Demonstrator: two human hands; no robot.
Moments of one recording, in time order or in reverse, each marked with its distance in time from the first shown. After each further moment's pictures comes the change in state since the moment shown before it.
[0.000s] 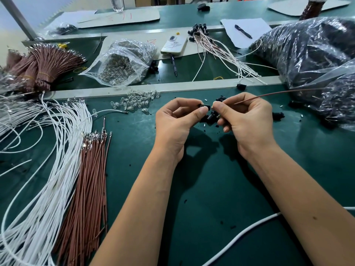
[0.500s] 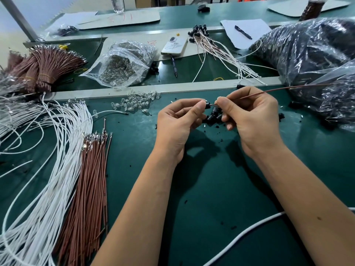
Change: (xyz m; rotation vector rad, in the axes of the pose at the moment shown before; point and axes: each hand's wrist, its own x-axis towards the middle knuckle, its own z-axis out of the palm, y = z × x) left_hand 0.001 0.000 -0.001 0.020 -0.031 -0.031; right_hand 0.002 -0.008 -0.006 0.023 -0.075 -0.121
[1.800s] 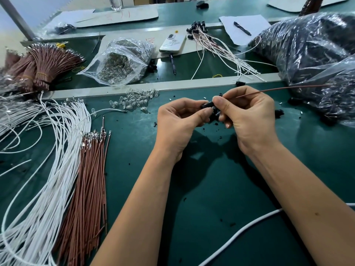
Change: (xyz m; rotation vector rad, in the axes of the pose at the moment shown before) left_hand -0.003 -0.002 0.001 0.122 -0.069 0.135; right_hand -0.002 0.003 0.002 0.034 0.014 0.032
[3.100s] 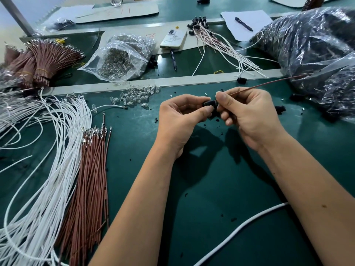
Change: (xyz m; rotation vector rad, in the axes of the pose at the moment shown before) left_hand 0.000 0.000 -0.002 0.030 -0.016 -0.045; right_hand 0.004 -0.005 -0.006 -0.005 -0.142 0.158
